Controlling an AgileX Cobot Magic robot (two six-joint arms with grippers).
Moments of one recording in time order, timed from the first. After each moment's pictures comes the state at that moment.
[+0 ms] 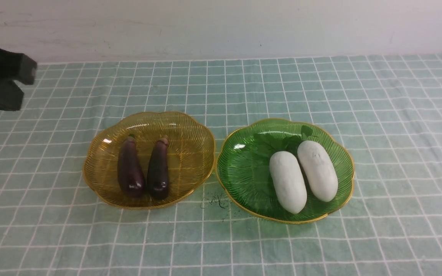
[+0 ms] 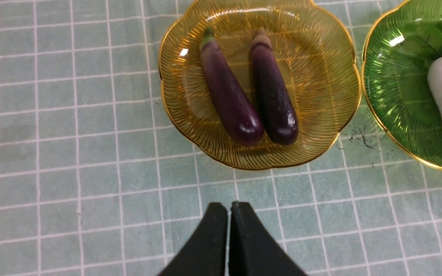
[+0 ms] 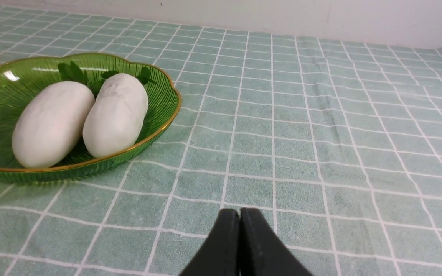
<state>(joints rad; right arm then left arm) 0.06 -0.01 0.02 0.00 0.39 -0.08 -0.07 1.05 -1.34 -0.06 1.25 -0.01</state>
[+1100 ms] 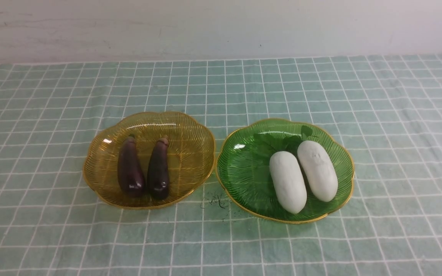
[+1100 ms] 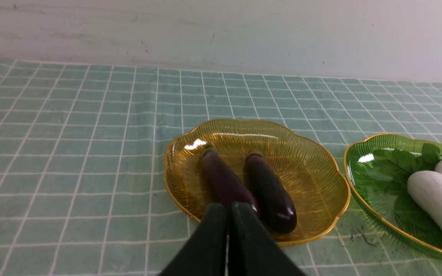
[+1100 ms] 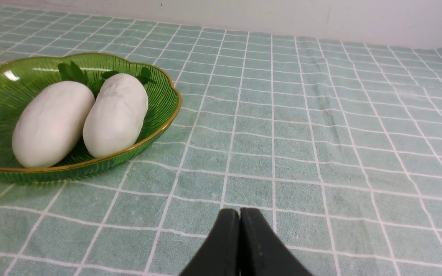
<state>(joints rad) 0.06 -0.01 0.02 0.00 0.39 -0.08 -0.07 0.21 -0.39 -0.12 0.49 -0.01</state>
